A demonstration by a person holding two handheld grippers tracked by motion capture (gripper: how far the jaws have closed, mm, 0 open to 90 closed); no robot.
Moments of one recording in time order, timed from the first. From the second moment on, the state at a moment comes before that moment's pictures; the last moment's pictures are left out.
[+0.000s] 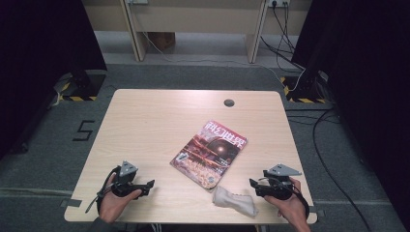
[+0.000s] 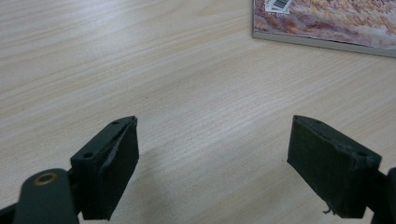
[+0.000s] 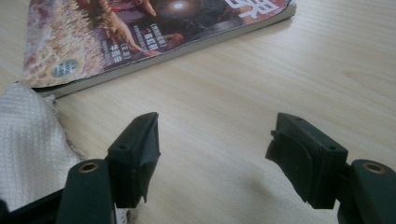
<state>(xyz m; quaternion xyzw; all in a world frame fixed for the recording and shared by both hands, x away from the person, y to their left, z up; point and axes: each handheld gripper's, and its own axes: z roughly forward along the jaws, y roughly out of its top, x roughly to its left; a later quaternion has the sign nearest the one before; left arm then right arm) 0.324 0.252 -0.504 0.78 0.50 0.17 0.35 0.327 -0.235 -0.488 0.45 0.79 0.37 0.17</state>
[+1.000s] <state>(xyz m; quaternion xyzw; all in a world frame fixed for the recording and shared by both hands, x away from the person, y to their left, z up) 0.325 0.248 -0.504 0.78 0.49 0.18 0.35 0.287 -0.193 -0.481 0.33 0.84 0.41 0.13</state>
